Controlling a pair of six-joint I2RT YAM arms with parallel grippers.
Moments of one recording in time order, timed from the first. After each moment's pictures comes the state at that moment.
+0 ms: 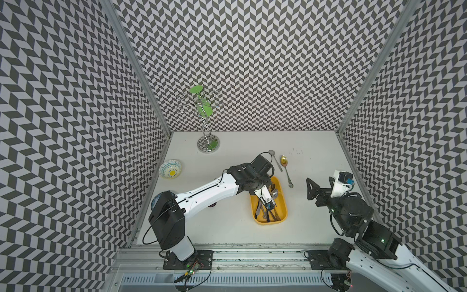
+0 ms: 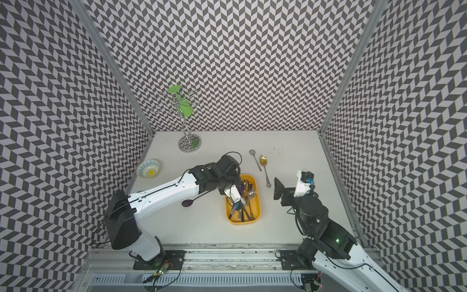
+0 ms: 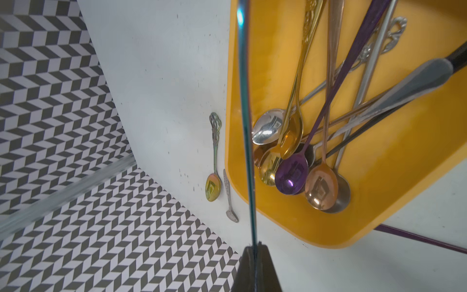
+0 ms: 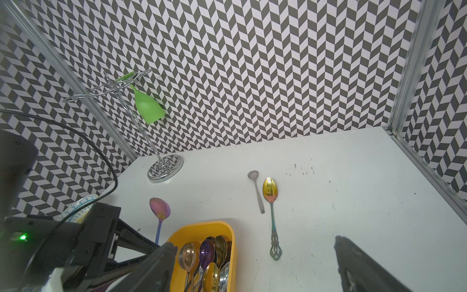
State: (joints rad) left arm -0.92 1.64 1.36 -0.67 -0.02 1.90; right arm 0.80 0.42 0.64 -0.44 0.60 0.35
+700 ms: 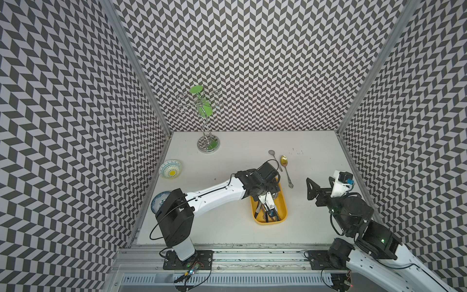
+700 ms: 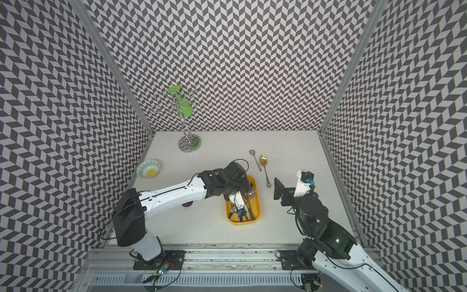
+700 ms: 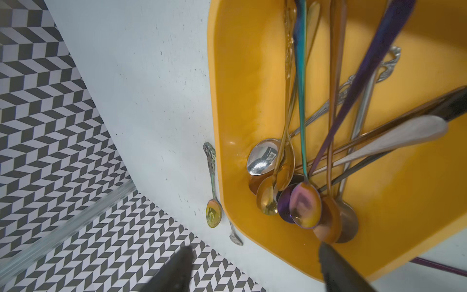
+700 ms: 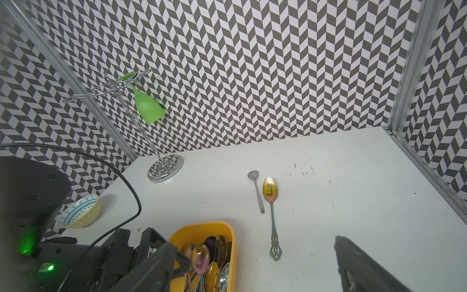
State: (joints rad) left arm -0.97 1.68 1.33 -0.62 -0.03 1.92; right arm 0.80 0.42 0.64 -0.44 0.60 0.35
